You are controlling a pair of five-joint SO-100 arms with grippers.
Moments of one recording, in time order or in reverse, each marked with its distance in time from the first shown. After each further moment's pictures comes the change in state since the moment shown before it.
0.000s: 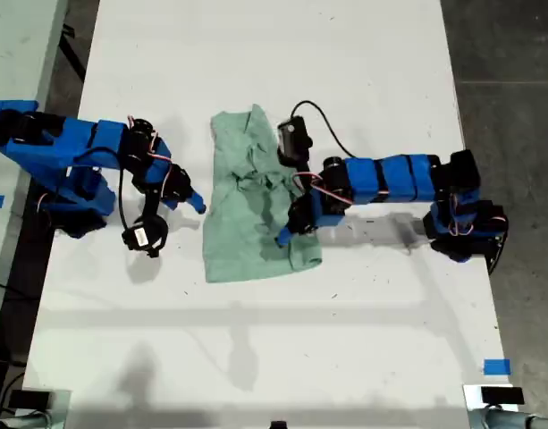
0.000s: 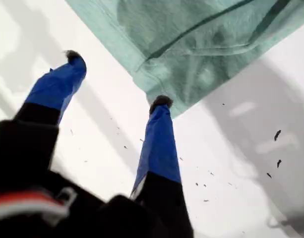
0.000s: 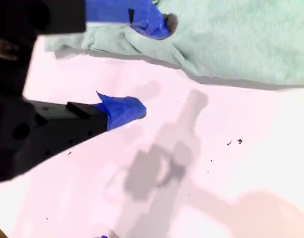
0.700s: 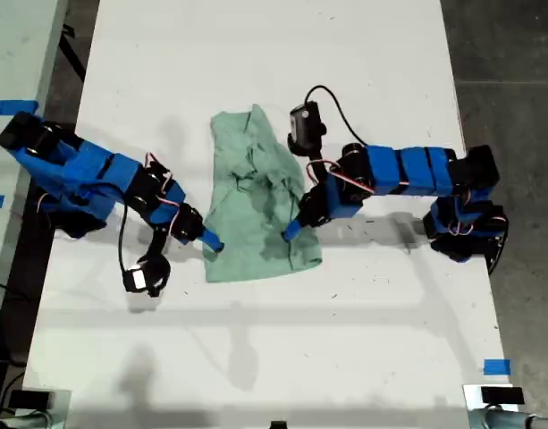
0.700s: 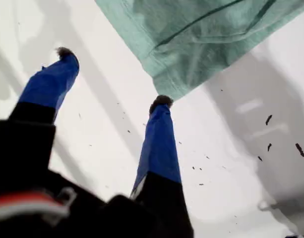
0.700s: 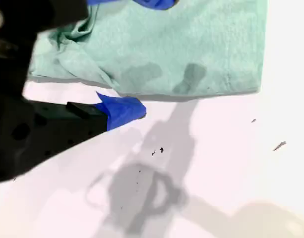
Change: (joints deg) arm 0 14.2 -13.9 -4.1 -12.7 -7.5; arm 1 0.2 7.5 3.3 2.3 -1.7
